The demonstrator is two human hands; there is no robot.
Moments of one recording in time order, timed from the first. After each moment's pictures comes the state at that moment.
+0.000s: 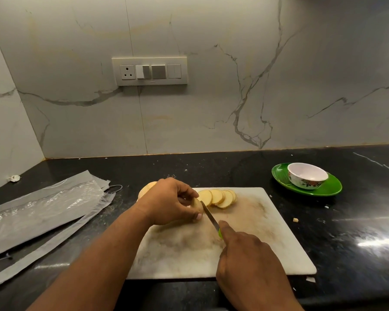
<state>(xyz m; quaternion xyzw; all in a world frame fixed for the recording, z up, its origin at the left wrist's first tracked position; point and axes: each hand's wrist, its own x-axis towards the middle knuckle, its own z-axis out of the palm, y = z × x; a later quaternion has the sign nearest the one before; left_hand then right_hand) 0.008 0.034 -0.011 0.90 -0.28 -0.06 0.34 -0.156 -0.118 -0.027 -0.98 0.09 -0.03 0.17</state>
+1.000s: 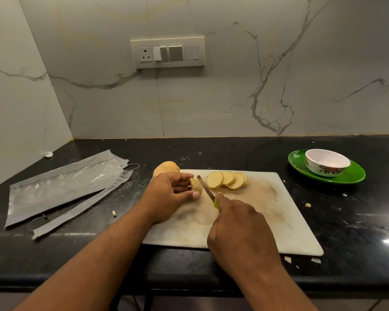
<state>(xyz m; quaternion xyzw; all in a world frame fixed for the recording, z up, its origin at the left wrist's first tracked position) -0.020 0.059 -0.053 0.83 -0.18 0.00 0.53 -0.156 -0.100 -0.024 -0.96 0.02 -0.19 0.20</state>
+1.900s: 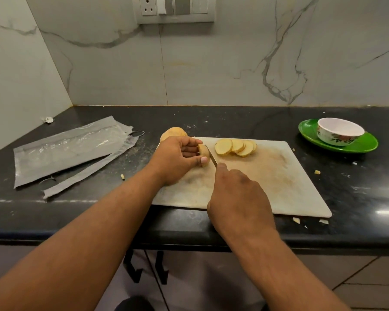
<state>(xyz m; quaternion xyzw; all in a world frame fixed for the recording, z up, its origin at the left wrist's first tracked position) -0.009 0.060 -0.061 0.81 -0.18 -0.01 0.56 -0.158 -0.073 -0.033 -0.97 0.05 -0.18 0.14</state>
